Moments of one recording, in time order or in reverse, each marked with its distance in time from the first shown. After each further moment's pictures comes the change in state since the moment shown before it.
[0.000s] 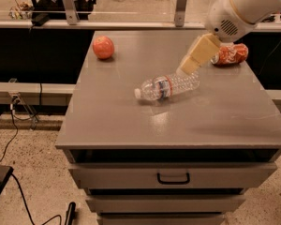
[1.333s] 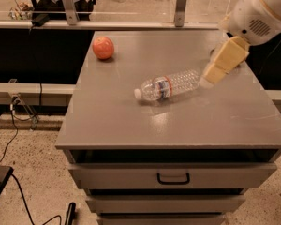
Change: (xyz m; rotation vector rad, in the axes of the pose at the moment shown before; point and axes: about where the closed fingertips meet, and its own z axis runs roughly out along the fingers) arm 0.033 0.025 -0.040 -0.062 0.088 -0.040
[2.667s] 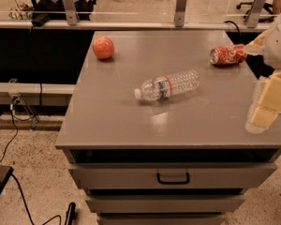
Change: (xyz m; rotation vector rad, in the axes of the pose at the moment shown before) arm 0.067 0.074 -0.045 -0.040 0.247 -0.127
